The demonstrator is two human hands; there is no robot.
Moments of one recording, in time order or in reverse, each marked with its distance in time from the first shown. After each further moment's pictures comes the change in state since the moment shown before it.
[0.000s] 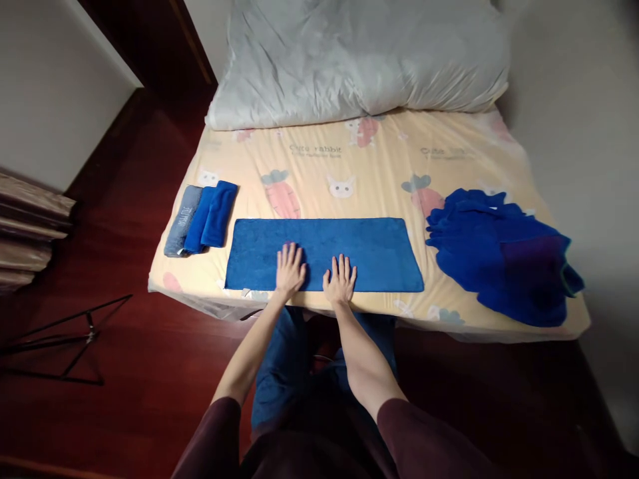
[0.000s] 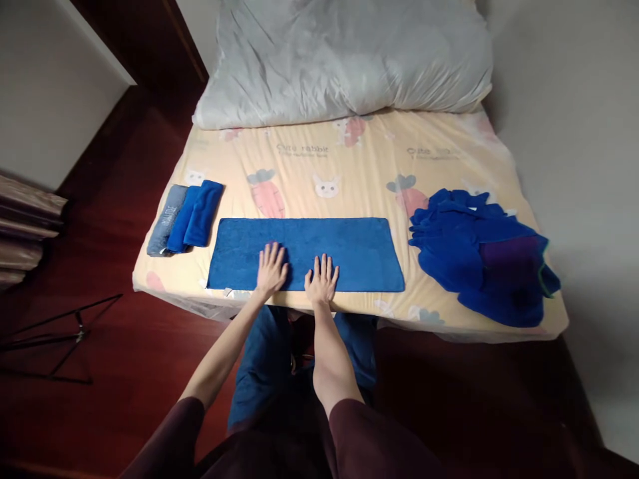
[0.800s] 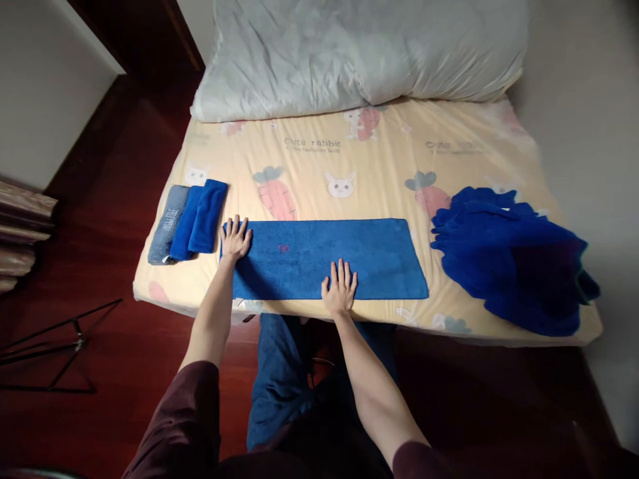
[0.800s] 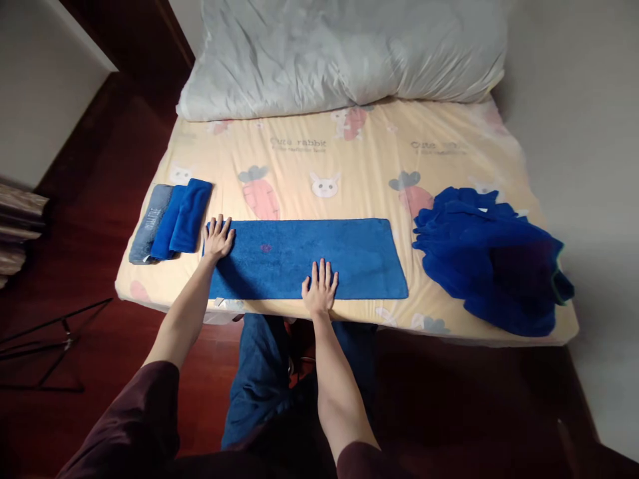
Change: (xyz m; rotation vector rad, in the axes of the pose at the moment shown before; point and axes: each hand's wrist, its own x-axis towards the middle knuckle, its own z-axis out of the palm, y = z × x) left_hand 0.101 -0.177 -0.059 0.105 -0.055 -0.268; right_hand 0.000 -0.001 0.003 -0.002 0.008 -0.006
